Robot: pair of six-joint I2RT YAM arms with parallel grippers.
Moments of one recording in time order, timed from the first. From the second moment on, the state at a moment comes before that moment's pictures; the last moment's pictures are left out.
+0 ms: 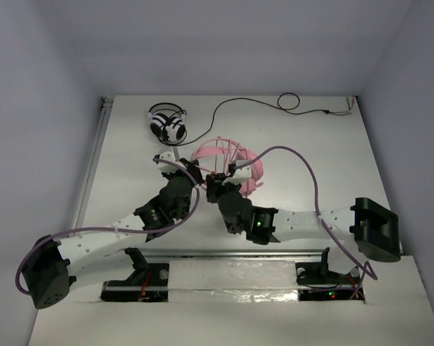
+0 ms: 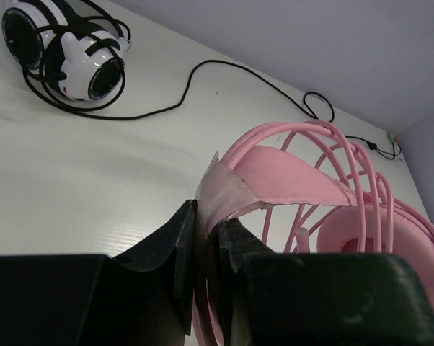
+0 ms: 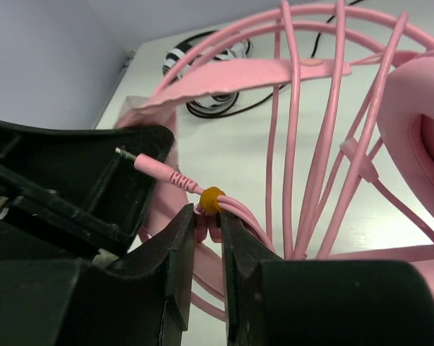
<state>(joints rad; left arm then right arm) -0.95 0.99 0.56 0.29 -0.87 -0.62 1.30 1.51 0.91 0.49 1.03 0.51</state>
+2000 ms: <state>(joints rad) -0.72 1.29 0.69 0.19 -0.52 -0.70 1.15 1.29 1.01 -0.13 0.38 0.78</state>
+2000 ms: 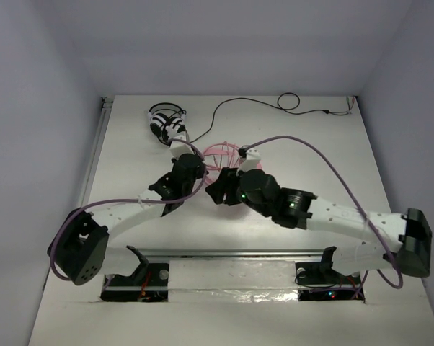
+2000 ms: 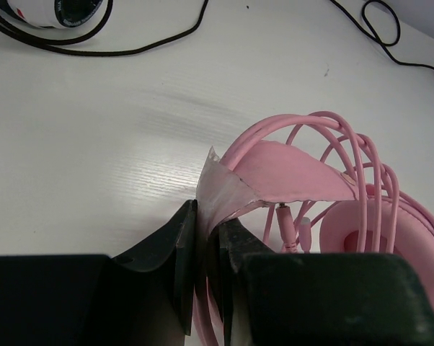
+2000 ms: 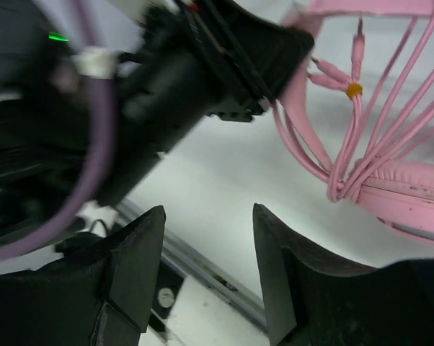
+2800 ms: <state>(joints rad) -0.62 1.77 0.83 0.41 -0.26 -0.85 1.15 0.46 0.72 -0.45 0.67 0.85</state>
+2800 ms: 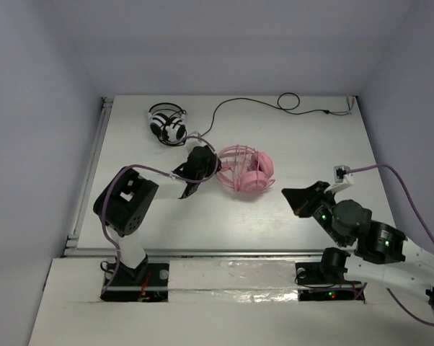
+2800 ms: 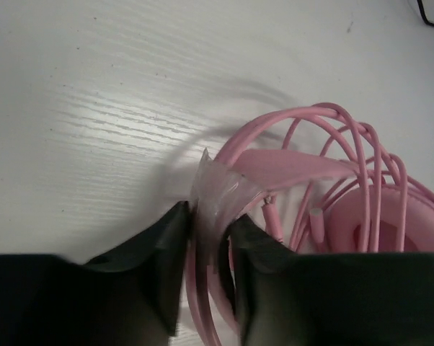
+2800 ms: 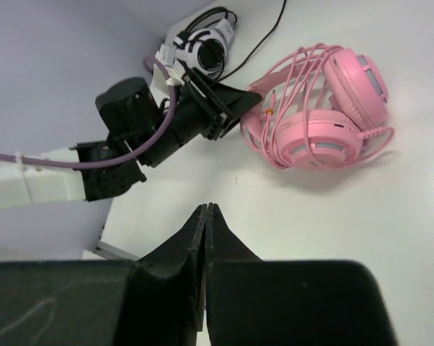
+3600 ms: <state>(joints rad) -0.67 0.61 0.61 0.15 -0.34 -0.72 1.15 0.33 1.07 -0.71 0.93 0.75</state>
